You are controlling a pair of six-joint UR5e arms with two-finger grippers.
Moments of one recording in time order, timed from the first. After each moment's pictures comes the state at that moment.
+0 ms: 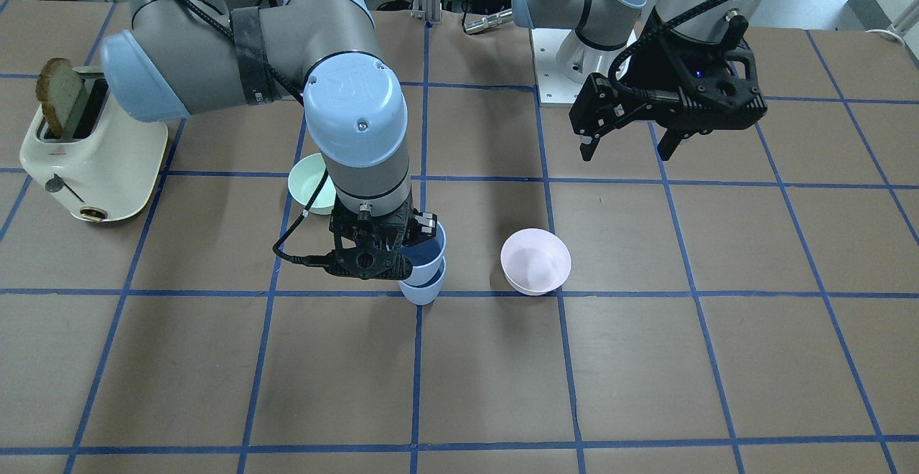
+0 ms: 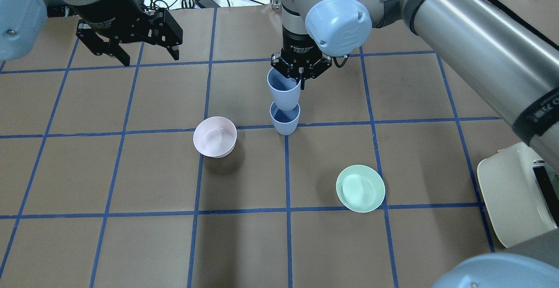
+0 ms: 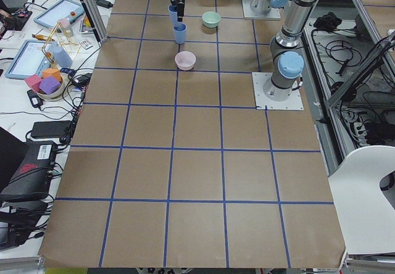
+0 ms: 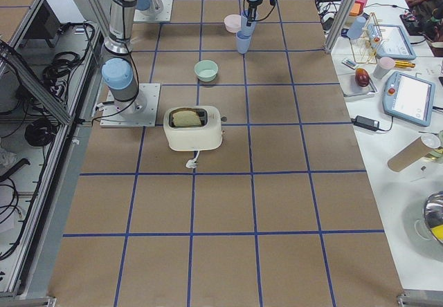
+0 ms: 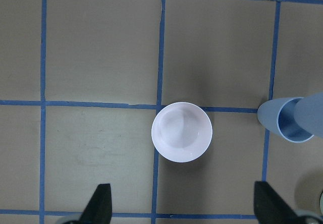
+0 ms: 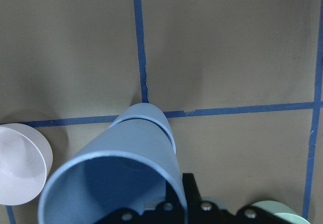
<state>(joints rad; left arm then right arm) -1.58 -1.60 -1.49 -1.53 1.54 -0.07 1.88 -1.15 1.35 -1.69 -1.53 0.37</state>
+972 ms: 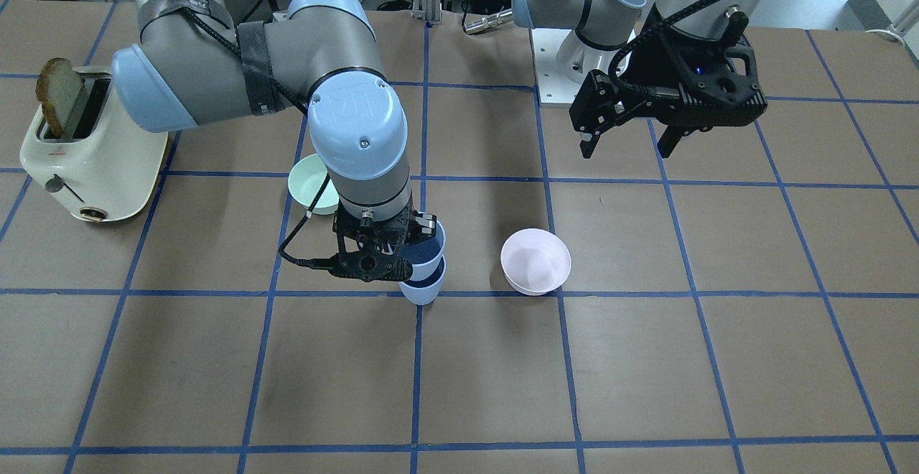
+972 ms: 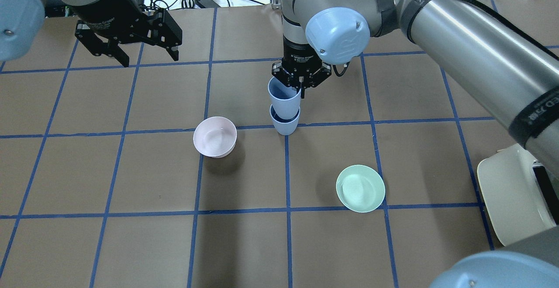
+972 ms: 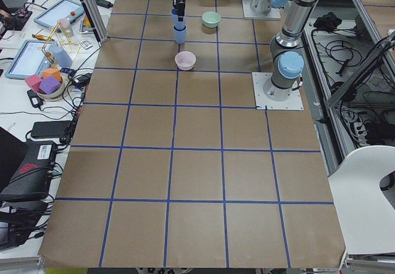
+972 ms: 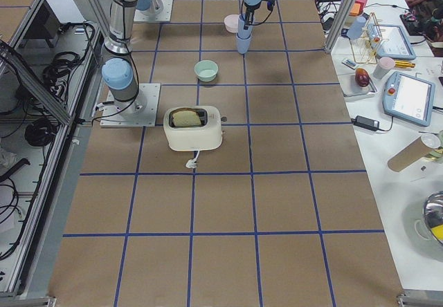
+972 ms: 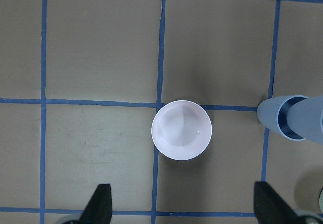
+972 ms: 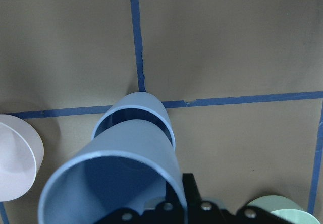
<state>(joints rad) -1.58 -1.59 -1.49 -1.54 1.54 -0.07 1.88 -1.14 1.39 -1.70 -1.51 0.37</state>
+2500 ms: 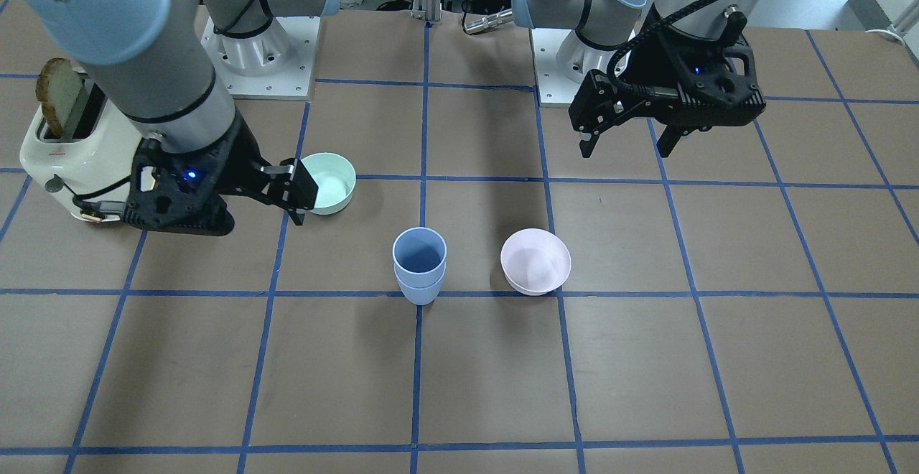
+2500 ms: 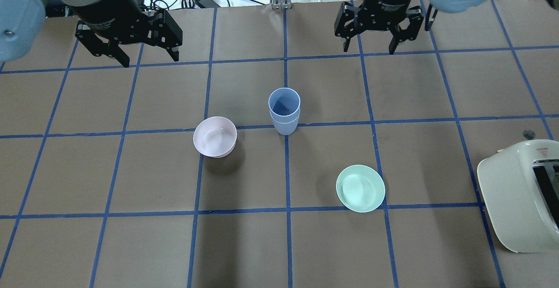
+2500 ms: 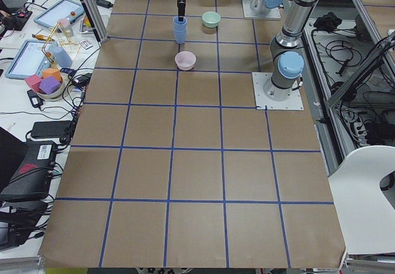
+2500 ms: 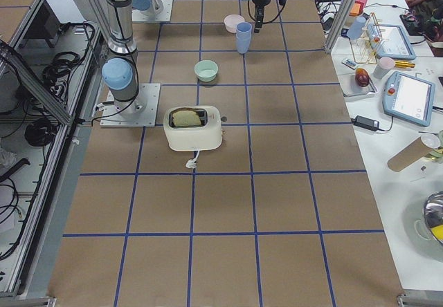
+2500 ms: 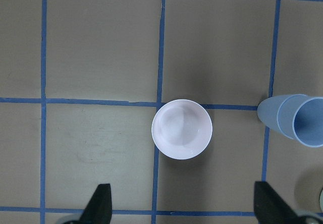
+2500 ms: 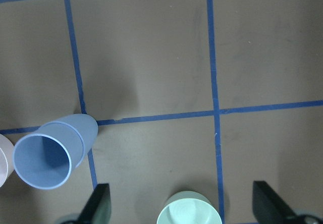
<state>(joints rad) -1.58 -1.59 -1.50 -1.54 1.54 -0.07 1.63 -1.36 1.38 -1.57 -1.51 0.17</state>
